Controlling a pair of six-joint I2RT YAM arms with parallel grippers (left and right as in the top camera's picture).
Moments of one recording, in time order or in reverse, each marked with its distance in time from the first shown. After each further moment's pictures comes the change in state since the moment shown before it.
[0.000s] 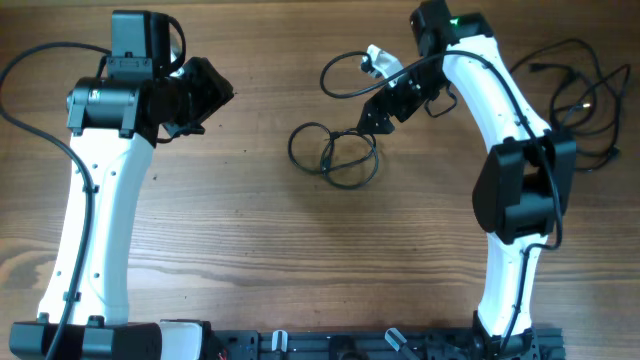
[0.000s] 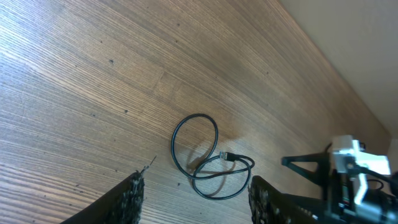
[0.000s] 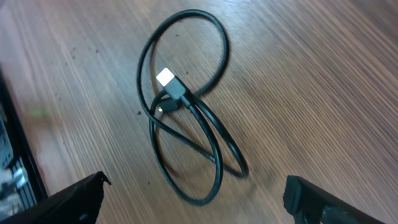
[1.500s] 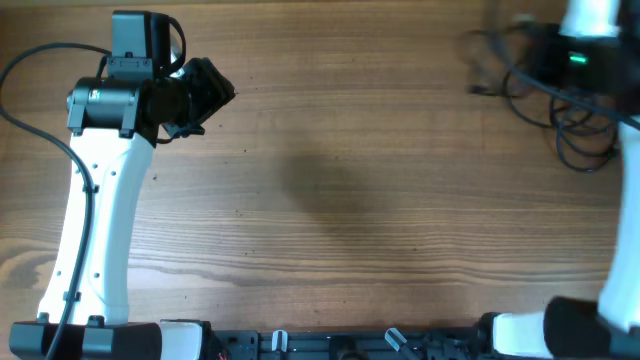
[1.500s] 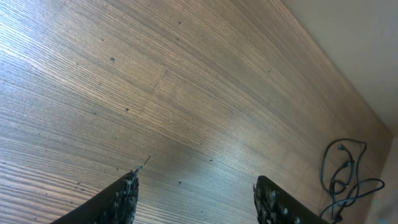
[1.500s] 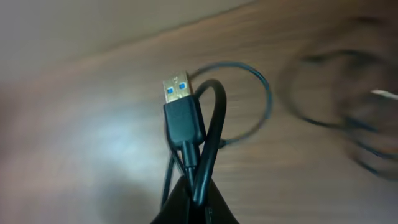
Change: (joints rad) left arm 0.000 0.000 0.000 -0.007 0.000 0.001; right arm -0.369 -0.671 0.013 0.006 0.416 0.859
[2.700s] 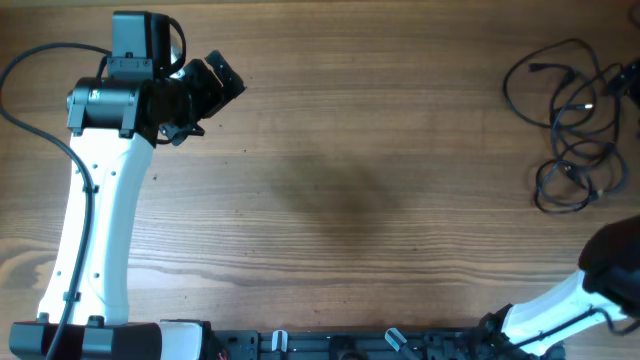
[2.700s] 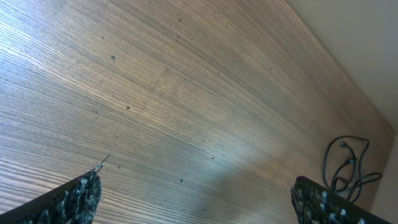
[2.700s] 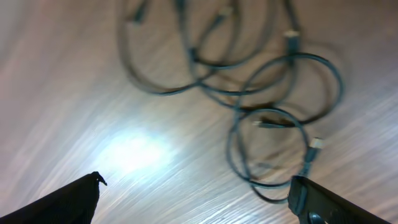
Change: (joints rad) left arm 0.000 0.000 0.000 -0.008 0.003 0.011; right arm -0.433 0.321 -0.003 -0.058 -0.059 0.000
